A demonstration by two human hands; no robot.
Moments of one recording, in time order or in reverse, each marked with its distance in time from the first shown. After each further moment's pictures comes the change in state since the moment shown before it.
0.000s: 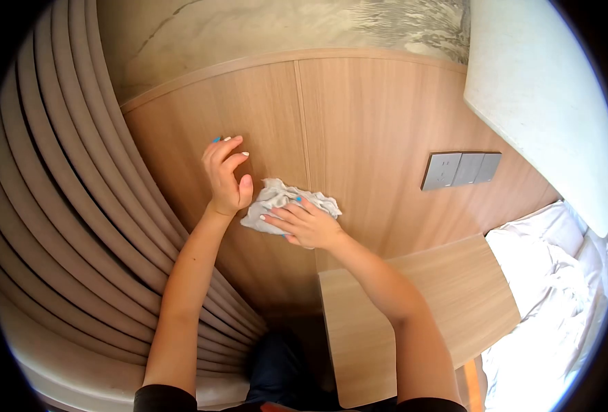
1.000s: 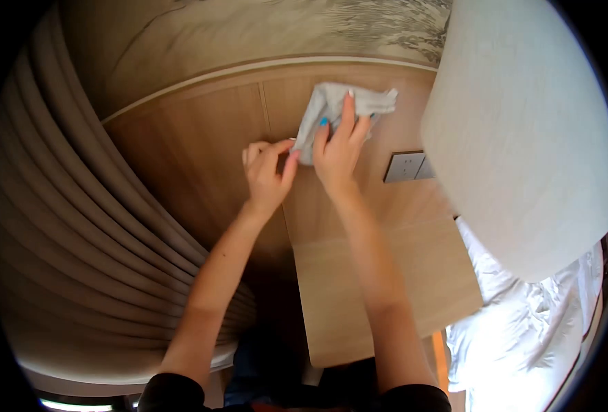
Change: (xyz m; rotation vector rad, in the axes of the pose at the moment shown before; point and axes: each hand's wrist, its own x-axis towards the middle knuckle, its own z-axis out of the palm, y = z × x) left_hand 0.058 0.097 0.076 -0.087 -0.069 -0.415; right_hand 0.049 0.135 -0.100 0.239 0.490 1.004
